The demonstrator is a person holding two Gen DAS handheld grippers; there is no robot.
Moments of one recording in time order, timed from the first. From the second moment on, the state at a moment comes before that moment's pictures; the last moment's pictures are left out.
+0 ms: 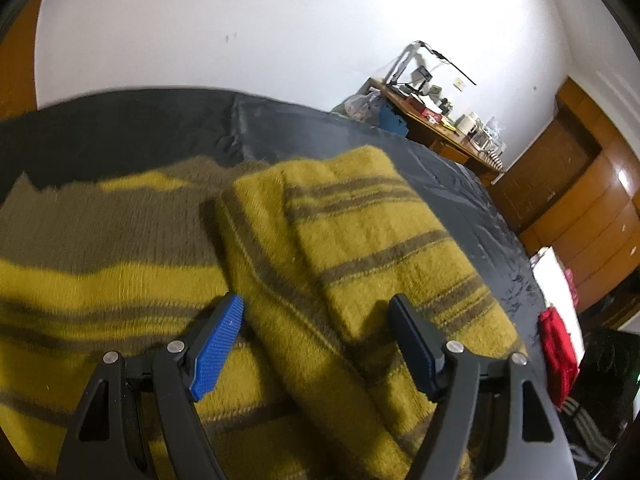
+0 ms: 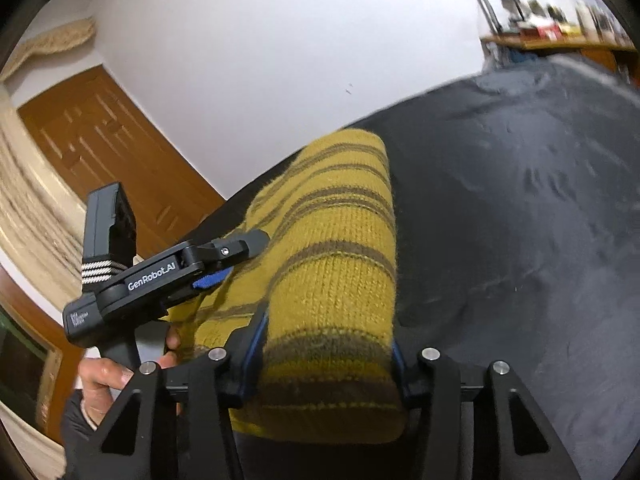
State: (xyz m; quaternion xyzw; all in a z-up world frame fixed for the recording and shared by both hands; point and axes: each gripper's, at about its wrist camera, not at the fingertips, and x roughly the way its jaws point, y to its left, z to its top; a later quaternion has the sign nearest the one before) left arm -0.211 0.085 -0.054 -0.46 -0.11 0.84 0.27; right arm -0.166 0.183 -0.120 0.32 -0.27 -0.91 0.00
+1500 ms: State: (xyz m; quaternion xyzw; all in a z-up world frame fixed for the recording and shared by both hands) left arm -0.191 0.067 -0.058 -0.46 -0.10 0.84 0.26; right arm -0.174 0.179 -0.133 0.31 -0.35 -0.88 -0.01
